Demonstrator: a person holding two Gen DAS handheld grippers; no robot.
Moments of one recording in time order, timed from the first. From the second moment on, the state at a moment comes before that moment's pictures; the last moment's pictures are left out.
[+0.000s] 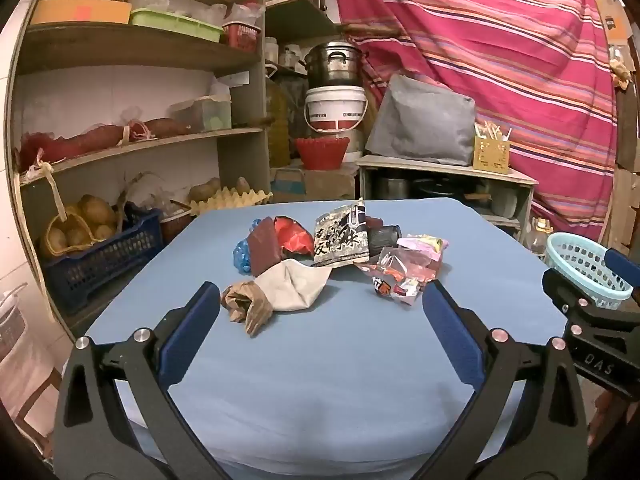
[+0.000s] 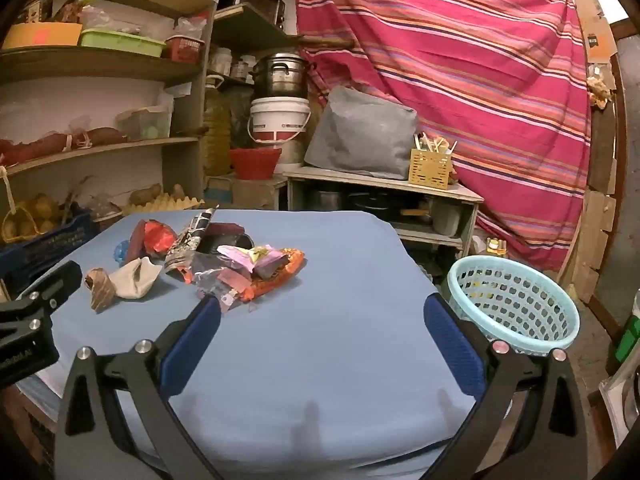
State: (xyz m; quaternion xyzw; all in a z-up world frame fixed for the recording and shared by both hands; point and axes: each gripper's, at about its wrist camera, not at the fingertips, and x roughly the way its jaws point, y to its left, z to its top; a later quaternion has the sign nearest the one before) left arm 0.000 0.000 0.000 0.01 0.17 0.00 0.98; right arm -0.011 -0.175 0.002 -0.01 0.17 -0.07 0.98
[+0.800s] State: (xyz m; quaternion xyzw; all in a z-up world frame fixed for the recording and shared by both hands) left arm 0.007 0.015 0.002 0.00 0.18 0.01 0.98; right arm -0.013 -0.177 0.004 -0.02 0.17 -0.07 0.98
